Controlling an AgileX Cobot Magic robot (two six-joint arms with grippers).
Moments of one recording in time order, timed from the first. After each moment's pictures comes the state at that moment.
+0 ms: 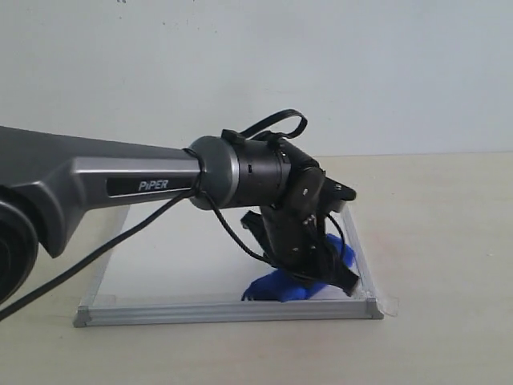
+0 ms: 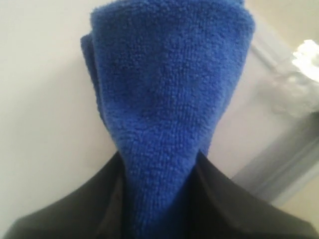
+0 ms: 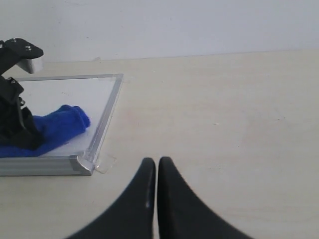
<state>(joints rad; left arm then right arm) -0.67 2.32 -1.78 0.14 0.82 -0.18 0.15 0.01 0.00 -0.16 0.33 0.27</state>
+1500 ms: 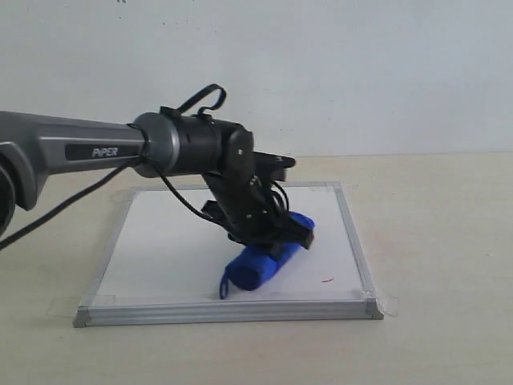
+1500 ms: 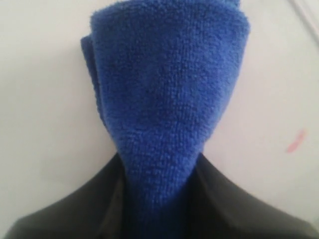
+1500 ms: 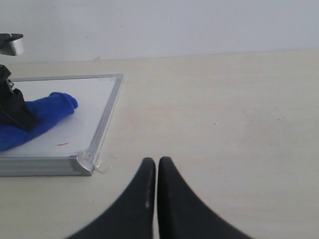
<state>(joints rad) -0.48 2.33 -1.78 -0.11 0.76 -0.02 0.15 0.01 0.00 -0.16 0.33 0.27</state>
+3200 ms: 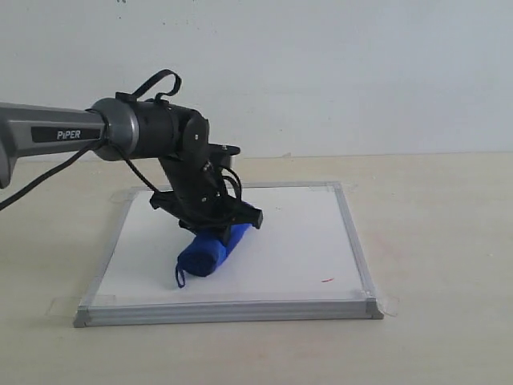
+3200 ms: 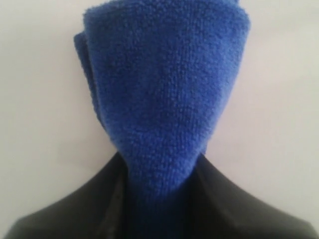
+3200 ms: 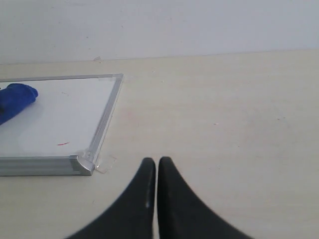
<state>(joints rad) -0.37 2.32 -1.79 0.00 0.84 -0.17 0.15 0.01 0.00 -0.16 0.33 0.27</state>
